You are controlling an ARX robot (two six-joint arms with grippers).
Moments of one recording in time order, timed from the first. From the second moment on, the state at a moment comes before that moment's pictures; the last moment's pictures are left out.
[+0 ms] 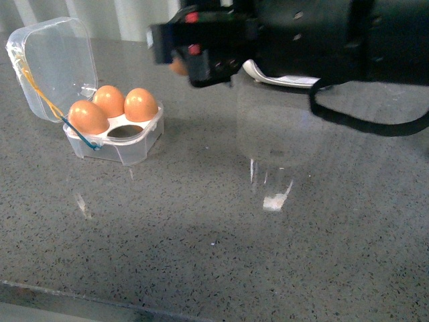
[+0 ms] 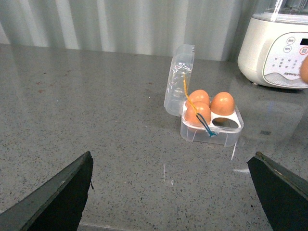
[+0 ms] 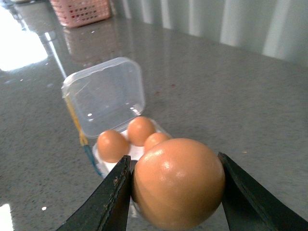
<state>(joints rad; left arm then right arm) 0.00 0.00 0.03 0.00 0.00 0.00 0.51 1.69 0.87 0.67 -0.31 0.04</state>
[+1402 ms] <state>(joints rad) 0.00 0.00 0.03 0.00 0.00 0.00 0.60 1.99 1.17 0.54 -0.32 0.05</state>
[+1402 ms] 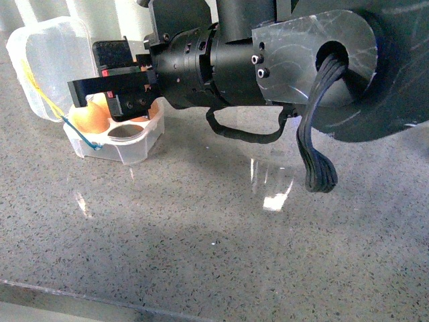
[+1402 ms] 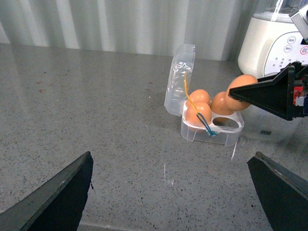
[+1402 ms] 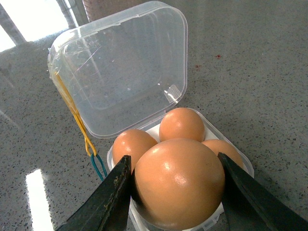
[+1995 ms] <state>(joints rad) 0.00 0.00 0.03 0.00 0.00 0.00 0.62 1.99 1.16 0.53 -0.34 0.02</state>
